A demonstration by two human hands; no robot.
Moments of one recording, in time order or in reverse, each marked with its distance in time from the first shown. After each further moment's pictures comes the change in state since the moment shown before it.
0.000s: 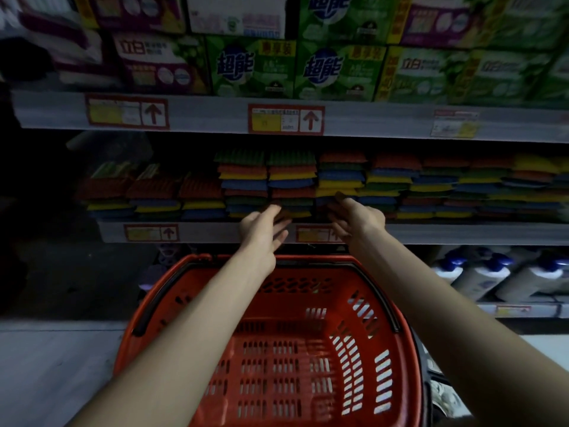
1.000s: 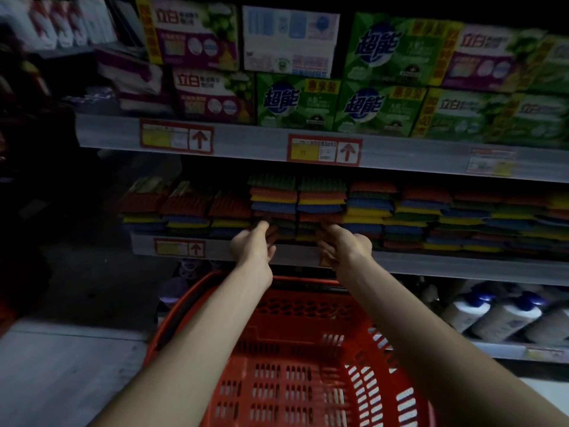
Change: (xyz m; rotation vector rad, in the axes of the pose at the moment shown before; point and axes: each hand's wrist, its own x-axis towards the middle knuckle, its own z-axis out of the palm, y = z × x) left_hand 0.018 0.031 -0.033 -0.060 0.259 0.059; right_hand -0.002 0.031 0.055 -0.096 -0.004 0.050
